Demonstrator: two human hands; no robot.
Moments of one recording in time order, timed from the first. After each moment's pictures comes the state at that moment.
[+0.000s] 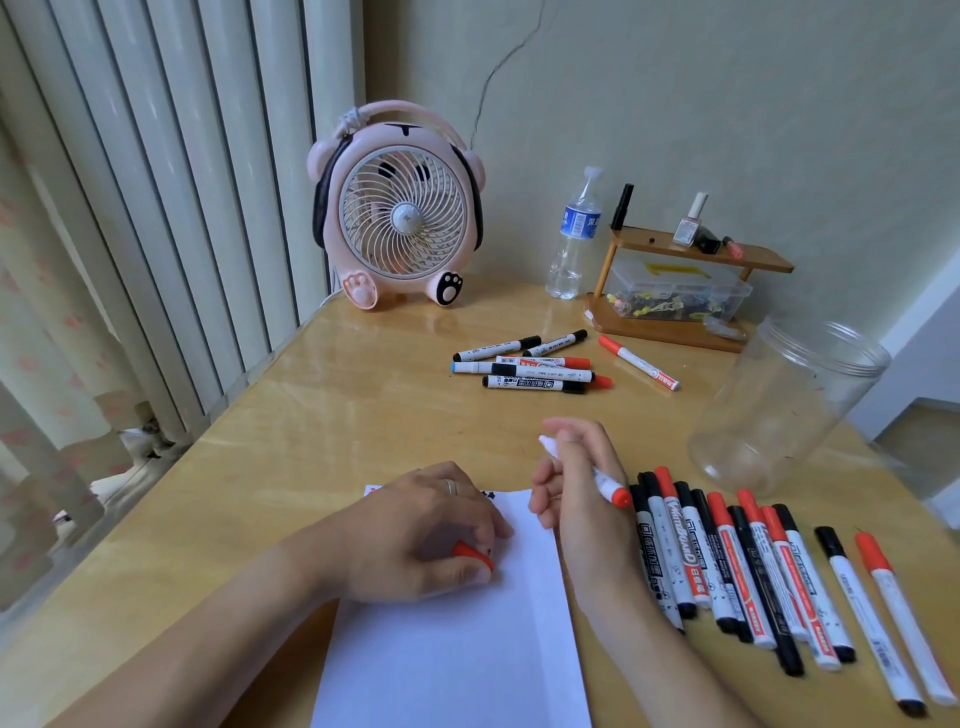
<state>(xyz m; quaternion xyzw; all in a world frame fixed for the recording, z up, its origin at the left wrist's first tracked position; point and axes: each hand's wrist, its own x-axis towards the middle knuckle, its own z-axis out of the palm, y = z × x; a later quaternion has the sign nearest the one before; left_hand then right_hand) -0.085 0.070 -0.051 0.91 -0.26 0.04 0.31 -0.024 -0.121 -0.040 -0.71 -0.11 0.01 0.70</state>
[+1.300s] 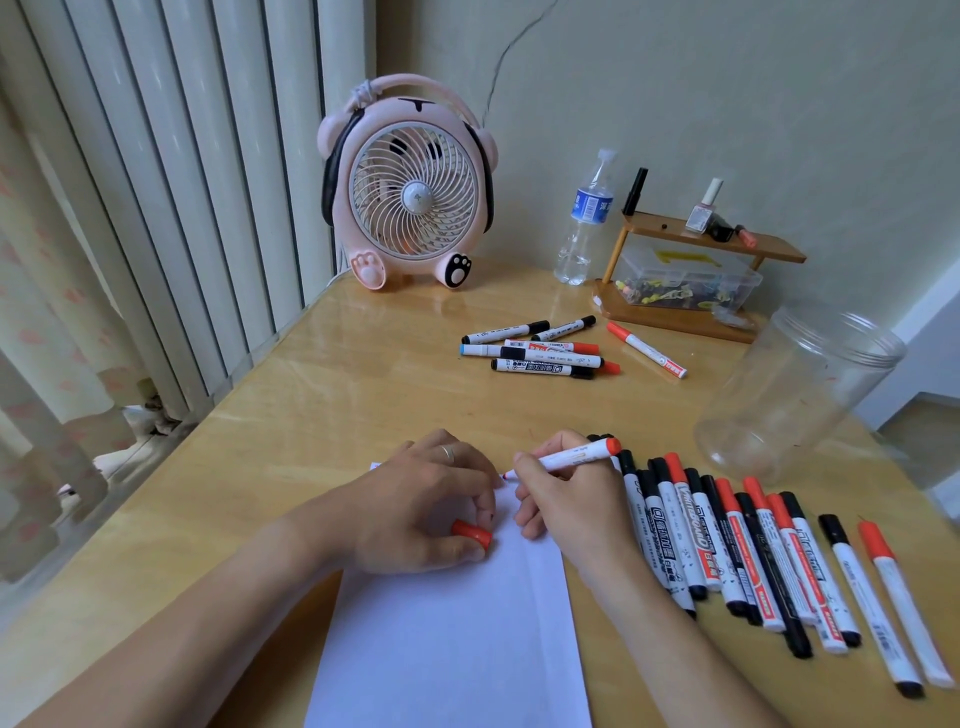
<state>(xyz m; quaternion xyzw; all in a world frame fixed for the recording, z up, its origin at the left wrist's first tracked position) -0.085 0.078 -0.057 0.94 -0.21 0.05 0.27 -0.014 -0.114 -0.059 -0.78 -0.08 0.08 0.62</state>
